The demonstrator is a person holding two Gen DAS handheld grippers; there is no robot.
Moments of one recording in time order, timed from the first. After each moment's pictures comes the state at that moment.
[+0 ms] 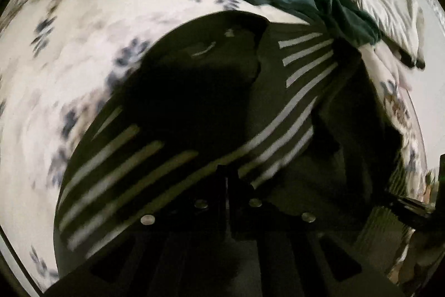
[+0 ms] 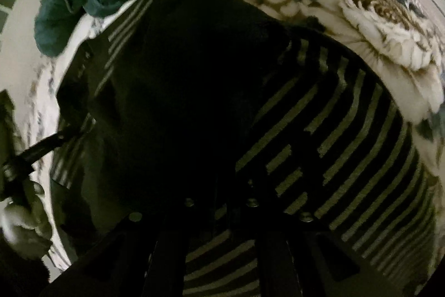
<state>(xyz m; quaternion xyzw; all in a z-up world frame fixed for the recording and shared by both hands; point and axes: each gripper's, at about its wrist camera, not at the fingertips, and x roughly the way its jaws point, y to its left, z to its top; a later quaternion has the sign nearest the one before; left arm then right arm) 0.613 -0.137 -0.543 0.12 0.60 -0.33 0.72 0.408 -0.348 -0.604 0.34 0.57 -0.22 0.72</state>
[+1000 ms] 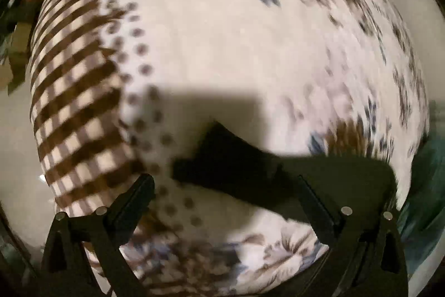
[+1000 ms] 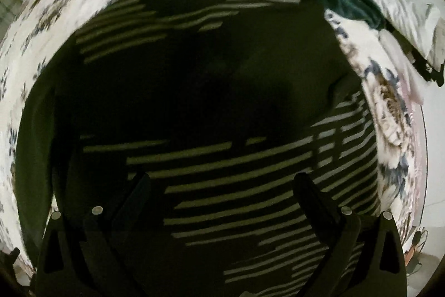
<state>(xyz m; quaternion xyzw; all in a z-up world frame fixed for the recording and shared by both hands) 0.200 0.350 -0.546 -0.46 0.52 0.30 0.65 0.418 -0.176 -0.554 0.06 0.65 -0.13 0.75</state>
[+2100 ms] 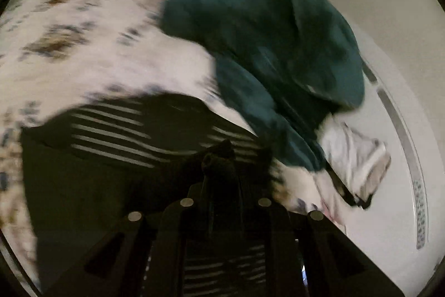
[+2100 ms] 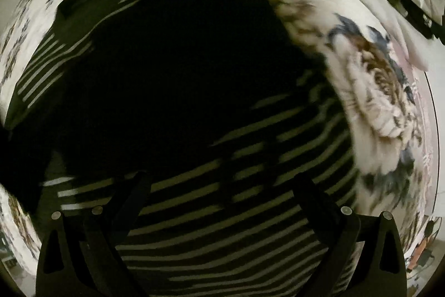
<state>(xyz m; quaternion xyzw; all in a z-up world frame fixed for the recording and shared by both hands) 0.481 -0.182 -0.421 -0.18 0.49 -0.19 0.83 0.401 -0.352 -0.587 0.14 0.66 -0.18 0.72</state>
